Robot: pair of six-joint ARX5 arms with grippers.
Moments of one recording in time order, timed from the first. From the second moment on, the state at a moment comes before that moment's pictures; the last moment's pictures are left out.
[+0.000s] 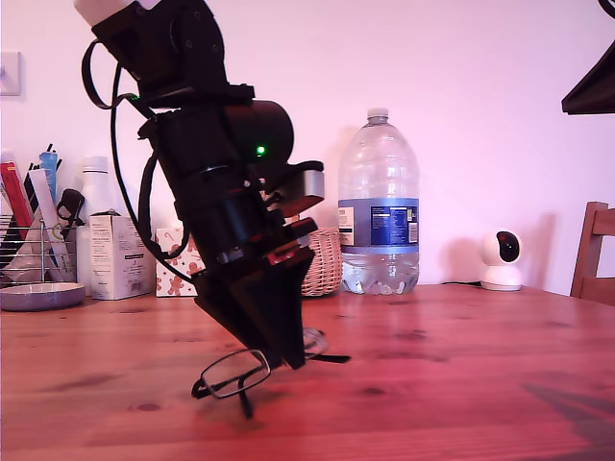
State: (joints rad) left arm -0.65 1.95 1.31 -0.66 0.30 0.21; right arm 0.17 0.66 0.36 0.11 -0.28 0.10
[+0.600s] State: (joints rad) left arm -0.66 1.95 1.31 -0.68 0.35 0.21; right arm 0.17 0.66 0.36 0.14 -0.30 0.11
